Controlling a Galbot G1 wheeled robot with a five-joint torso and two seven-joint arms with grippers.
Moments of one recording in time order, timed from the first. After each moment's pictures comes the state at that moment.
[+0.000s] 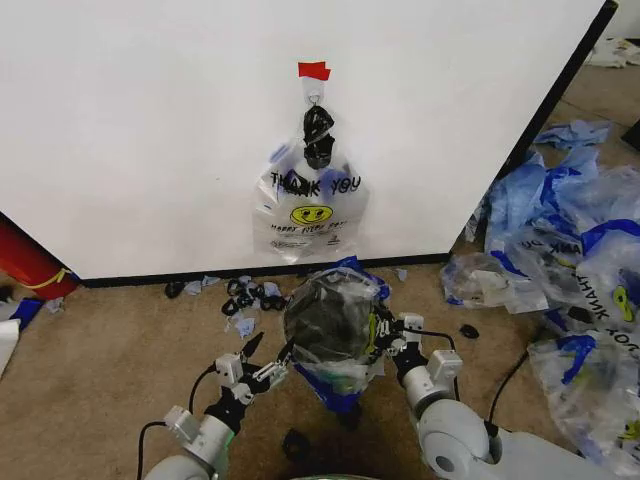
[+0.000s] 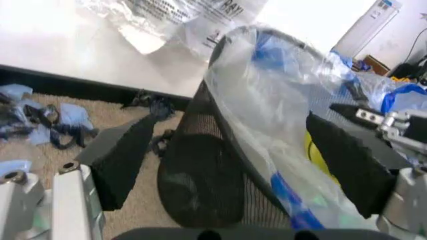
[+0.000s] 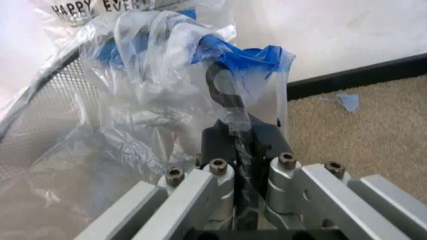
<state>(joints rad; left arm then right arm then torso) 1.51 -0.86 -0.10 -2.00 -0.83 -0.33 -0.01 -0.94 0.73 -0.41 2.06 0.92 0.19 0.73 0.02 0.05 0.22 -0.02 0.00</state>
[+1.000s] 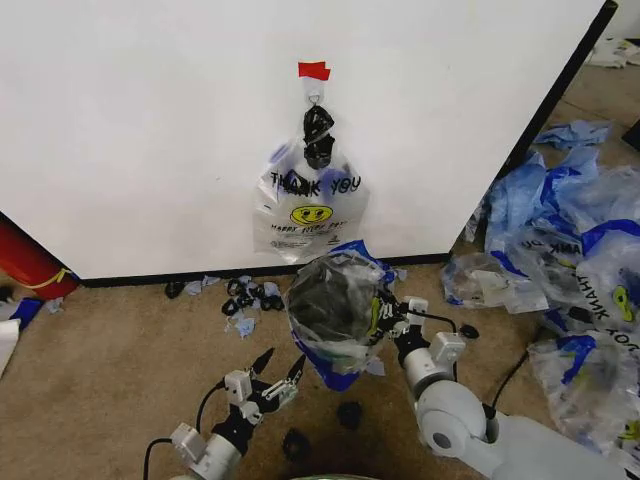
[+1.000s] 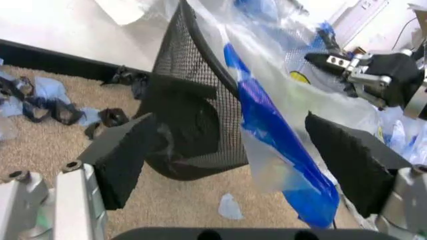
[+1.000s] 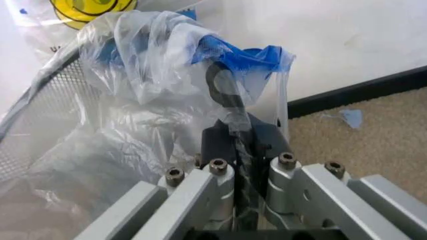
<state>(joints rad) 1.54 -0.87 -0.06 -2.01 -0.80 -0.33 0.00 -0.90 0.77 -0.36 2.05 0.96 0.18 0.73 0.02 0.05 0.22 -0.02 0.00</state>
